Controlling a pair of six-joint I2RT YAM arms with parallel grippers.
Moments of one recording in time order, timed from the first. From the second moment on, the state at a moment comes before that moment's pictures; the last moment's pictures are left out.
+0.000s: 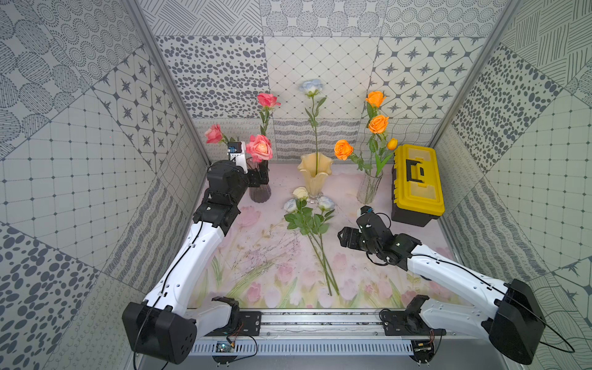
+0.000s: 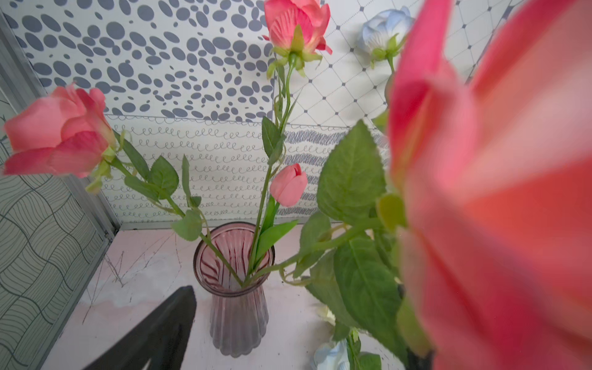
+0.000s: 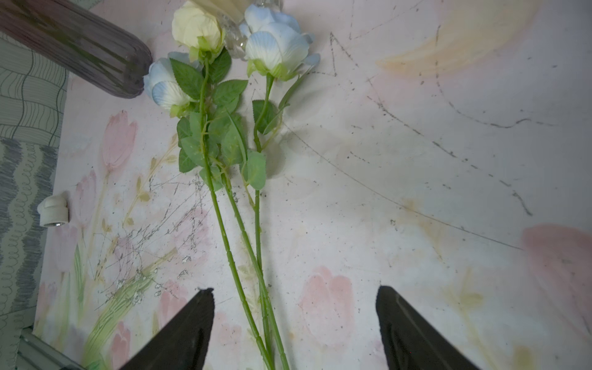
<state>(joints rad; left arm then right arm) -0.17 1.18 1.16 -0.17 -0.02 -0.10 0.75 1.18 0.77 -0.43 0.11 0.77</state>
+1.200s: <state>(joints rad) -0.22 0.98 0.82 -0.61 0.04 -0.24 0.95 1.66 1.12 -0.52 0.03 0.55</state>
